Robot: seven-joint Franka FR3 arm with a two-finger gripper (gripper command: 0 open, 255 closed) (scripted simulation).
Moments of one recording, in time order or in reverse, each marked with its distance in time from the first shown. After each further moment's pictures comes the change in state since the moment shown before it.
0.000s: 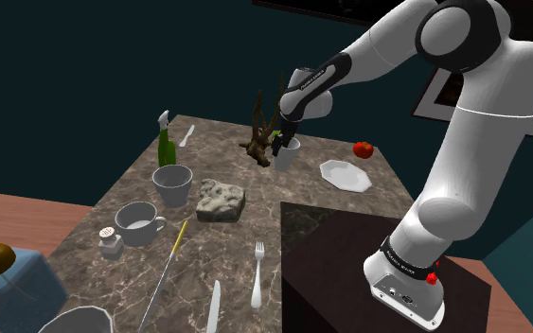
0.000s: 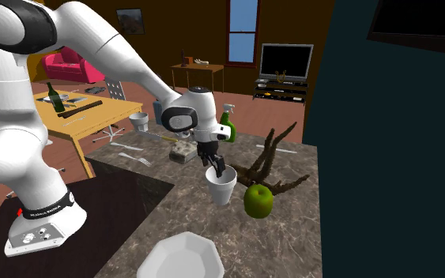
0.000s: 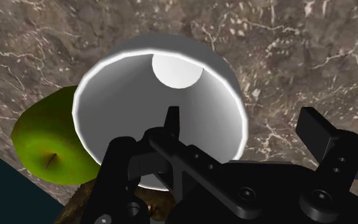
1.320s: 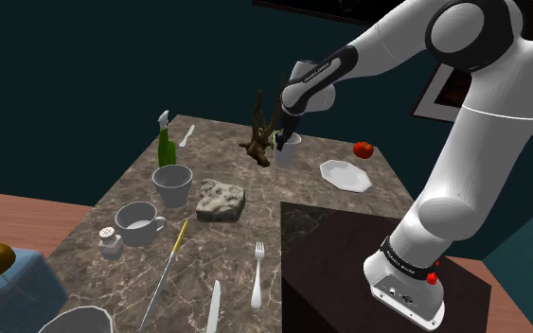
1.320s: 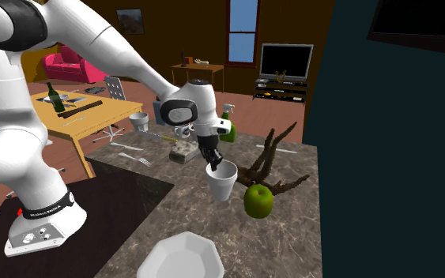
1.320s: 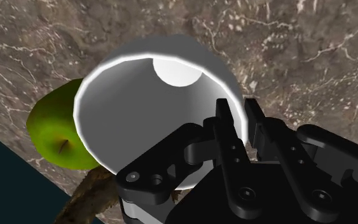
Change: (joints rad) arm 0.003 -0.046 -0.007 0.011 -0.018 -0.056 0.012
